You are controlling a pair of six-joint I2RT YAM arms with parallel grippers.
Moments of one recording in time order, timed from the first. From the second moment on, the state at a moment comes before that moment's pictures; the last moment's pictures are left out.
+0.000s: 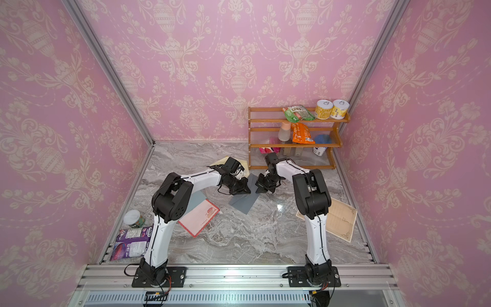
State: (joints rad) left arm -0.55 2.24 1.57 -0.45 0.56 -0.63; right arm 0.27 2.14 1.52 -0.78 -0.52 0.68
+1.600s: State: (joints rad) left arm -0.72 2.72 2.49 -0.82 0.47 -0.68; right arm 0.07 1.62 1.21 -1.00 -0.25 0.67
